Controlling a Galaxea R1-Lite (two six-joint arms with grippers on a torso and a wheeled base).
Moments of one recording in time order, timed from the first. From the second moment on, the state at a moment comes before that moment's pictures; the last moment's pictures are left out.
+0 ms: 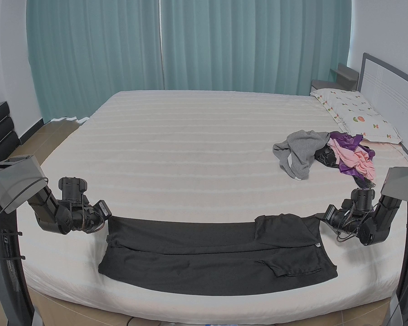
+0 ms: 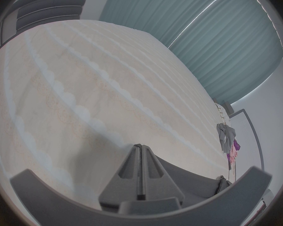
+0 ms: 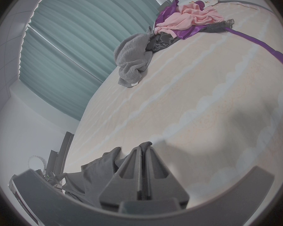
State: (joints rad) left arm 0.06 2.33 -0.91 -0.67 -0.21 -0.62; right arm -0.10 2.43 -0.73 -1.09 0.37 0.61
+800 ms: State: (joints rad) left arm 0.06 2.37 -0.96 -0.68 -0.21 -0.62; right arm -0.10 2.46 -0.76 -1.13 0.37 0.61
